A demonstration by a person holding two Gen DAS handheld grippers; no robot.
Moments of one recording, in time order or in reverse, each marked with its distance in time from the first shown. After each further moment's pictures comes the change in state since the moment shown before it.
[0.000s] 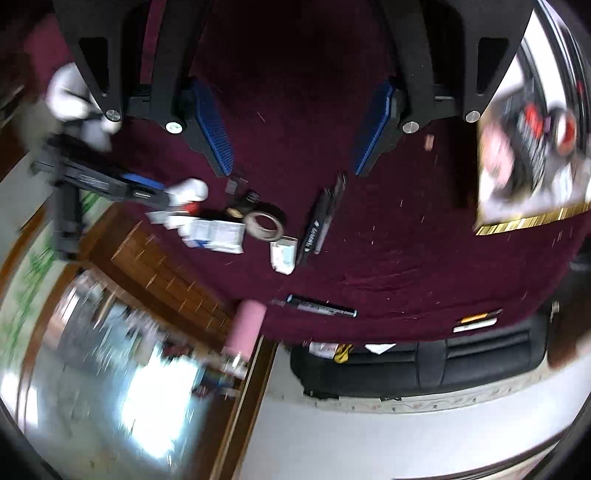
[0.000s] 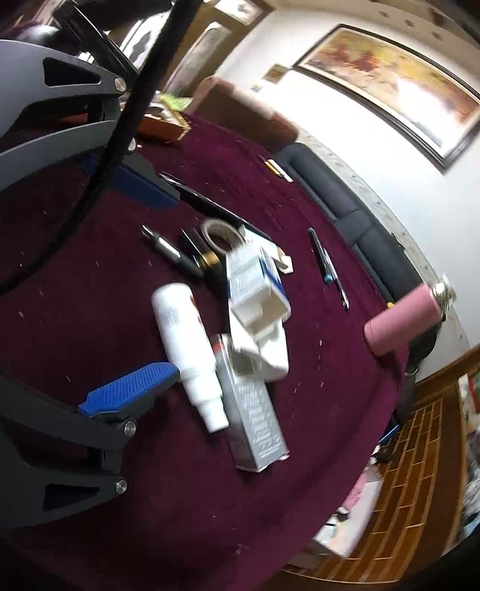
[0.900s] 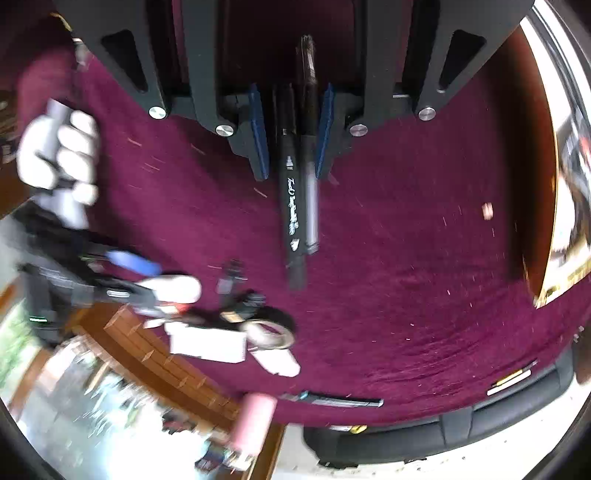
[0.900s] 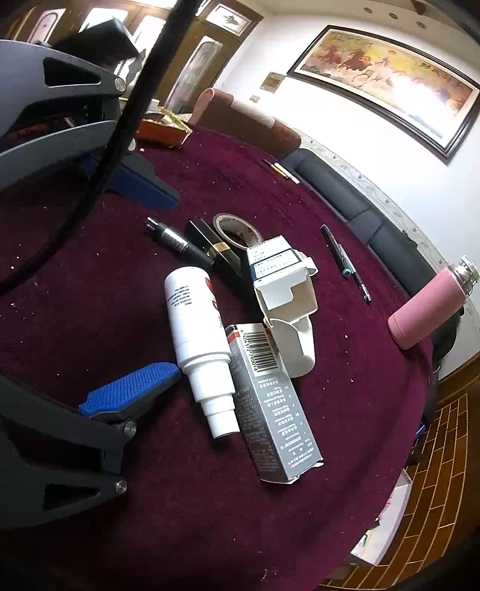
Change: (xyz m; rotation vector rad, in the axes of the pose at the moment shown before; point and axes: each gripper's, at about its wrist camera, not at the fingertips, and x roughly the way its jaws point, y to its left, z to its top) left arm 0.017 -0.009 -0.068 0.000 0.240 -0.089; right arm 0.014 -0.012 0.001 0.007 0.076 0.026
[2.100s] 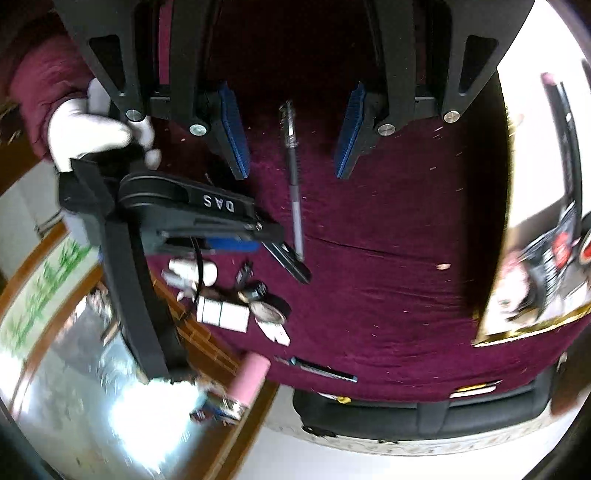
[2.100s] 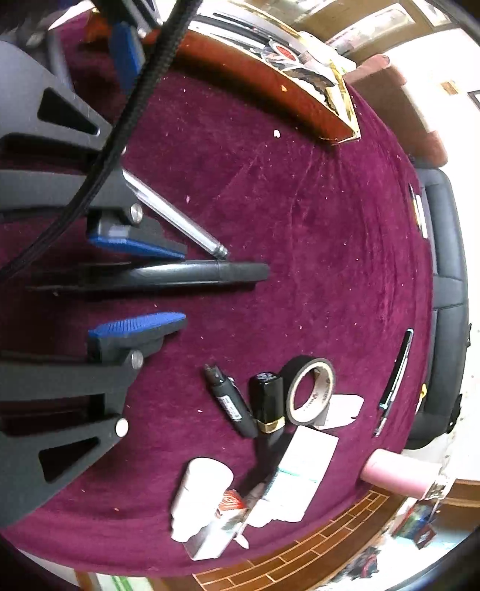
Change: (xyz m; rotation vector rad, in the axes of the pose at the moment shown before) left arm -0.029 0.014 -0.035 -0.080 -0.135 -0.033; right arm 0.068 0.141 -0.071 -0.579 0.238 -0.326
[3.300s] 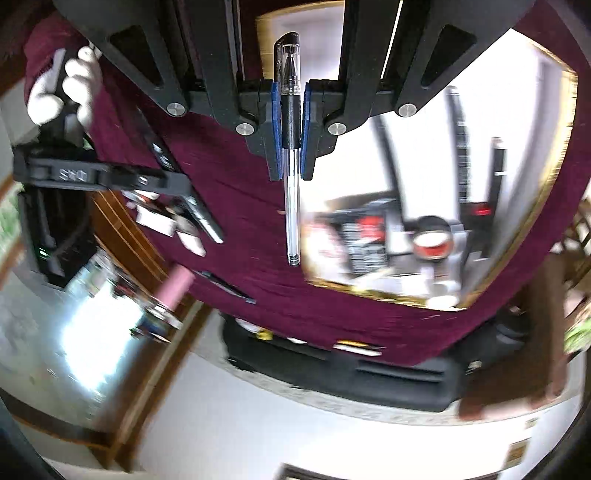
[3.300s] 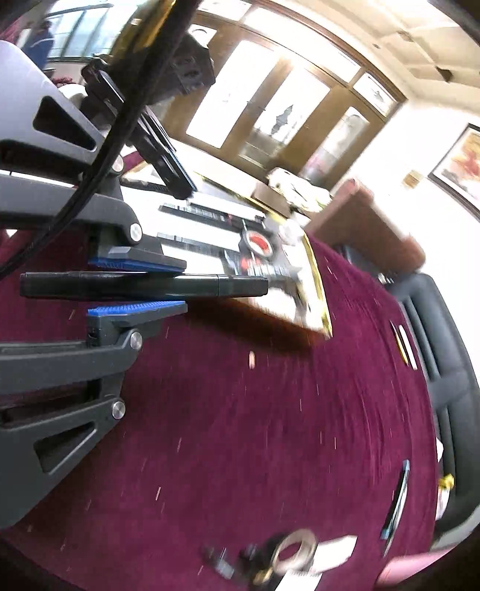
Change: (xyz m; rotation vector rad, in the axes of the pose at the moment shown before) left arm -0.137 0.111 -0.026 -0.265 -0.253 0.171; right arm -0.042 0.107 0.029 0.052 0.016 0.656
